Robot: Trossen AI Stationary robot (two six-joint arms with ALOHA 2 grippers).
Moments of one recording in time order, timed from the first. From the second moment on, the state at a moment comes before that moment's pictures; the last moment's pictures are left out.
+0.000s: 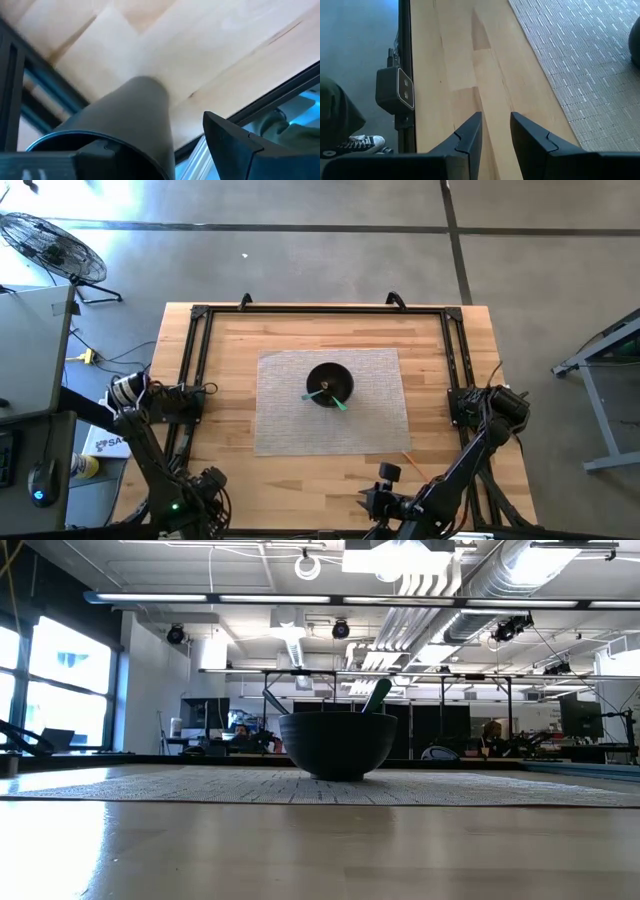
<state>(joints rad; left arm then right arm) -1.10 1.77 1.42 -1.22 0.02 -1.95 0.90 1.95 1.49 -0.67 0.73 0.95</state>
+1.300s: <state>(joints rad) -0.78 1.75 1.59 -1.11 -0.29 -1.19 0.90 1.95 1.49 -0.66 0.73 0.93</state>
